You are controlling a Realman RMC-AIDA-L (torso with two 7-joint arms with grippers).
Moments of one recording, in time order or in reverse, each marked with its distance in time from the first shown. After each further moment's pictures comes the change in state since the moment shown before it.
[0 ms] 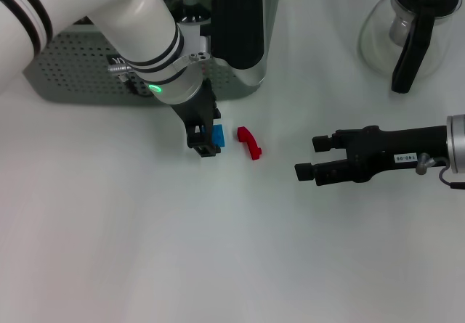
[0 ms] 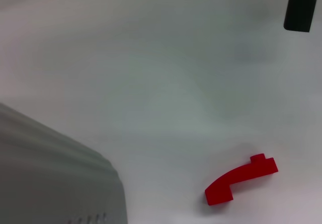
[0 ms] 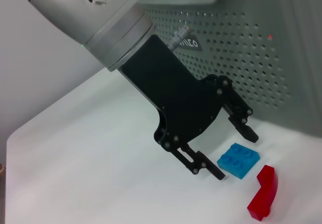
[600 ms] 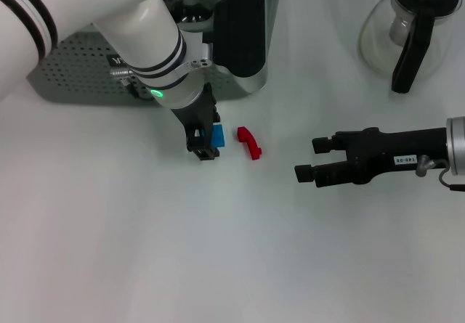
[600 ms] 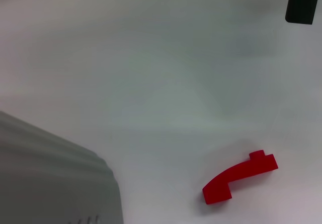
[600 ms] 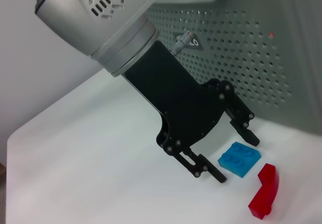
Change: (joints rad) left arm -0.003 0.000 0.029 -0.026 -0.003 -0.026 0.000; right arm -0.005 0.002 0.000 0.000 0.000 0.000 -0.002
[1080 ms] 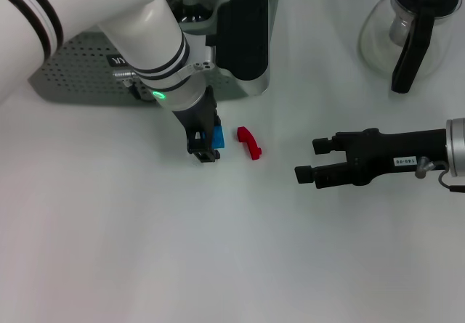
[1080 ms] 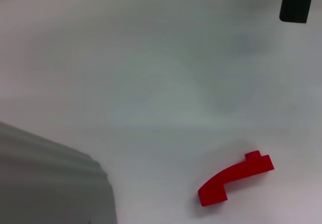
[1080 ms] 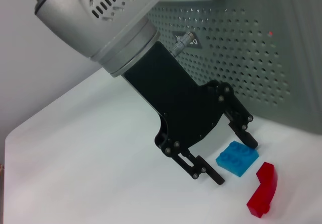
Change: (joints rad) left arm -0.016 -0.002 0.006 -0.025 0.001 -0.002 0.000; right arm -0.004 0.003 0.000 0.000 0.000 0.005 -0.012
